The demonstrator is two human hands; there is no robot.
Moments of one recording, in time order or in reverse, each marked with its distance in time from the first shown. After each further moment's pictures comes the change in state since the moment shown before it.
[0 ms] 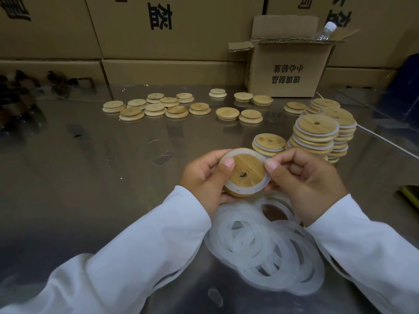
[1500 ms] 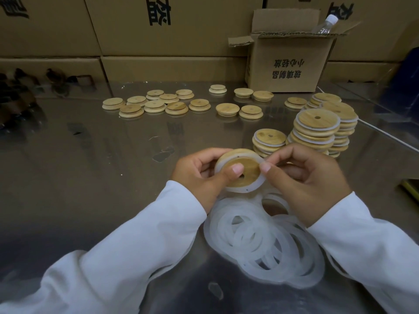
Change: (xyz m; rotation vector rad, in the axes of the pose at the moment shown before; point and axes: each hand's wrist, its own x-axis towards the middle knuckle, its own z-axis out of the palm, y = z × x) left_hand 0.001 0.001 -0.009 0.132 0.010 0.114; right_hand -0.005 0.002 -0.001 -0.166 0.000 -0.094
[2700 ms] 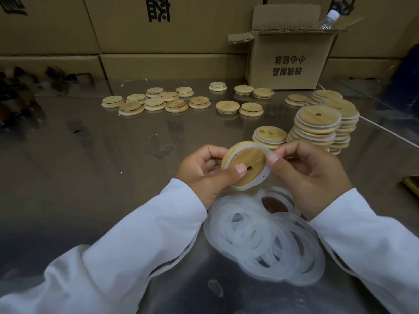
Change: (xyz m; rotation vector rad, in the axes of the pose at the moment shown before) left_hand 0.002 -0.003 0.006 -0.198 0.002 -0.140; right_hand 0.003 0.003 -0.001 -0.003 0.048 0.015
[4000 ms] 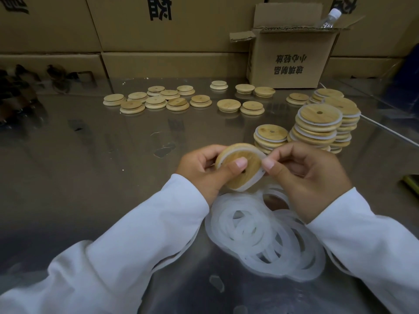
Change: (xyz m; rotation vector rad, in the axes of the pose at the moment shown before) left_hand -0.003 0.003 -0.002 0.174 0.023 0.038; right_hand -0.006 -0.004 0.001 -0.117 -0.043 -0.023
